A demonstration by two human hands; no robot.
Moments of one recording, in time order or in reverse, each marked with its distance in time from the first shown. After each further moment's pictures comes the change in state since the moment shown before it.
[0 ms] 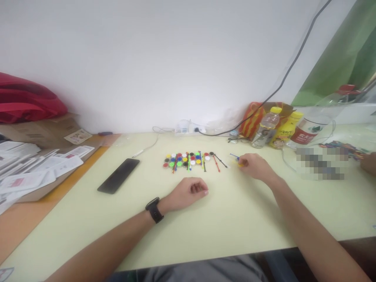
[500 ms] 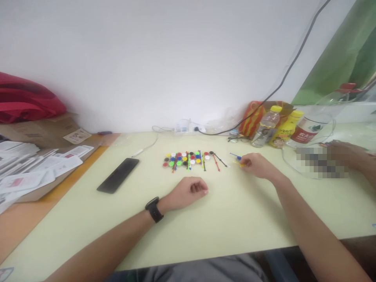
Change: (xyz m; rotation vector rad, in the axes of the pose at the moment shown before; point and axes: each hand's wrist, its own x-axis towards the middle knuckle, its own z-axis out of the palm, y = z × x) left_hand 0.000 0.001 0.000 0.001 -0.005 0.007; right_hand -0.001 0.014 -0.006 0.214 -0.067 -0.028
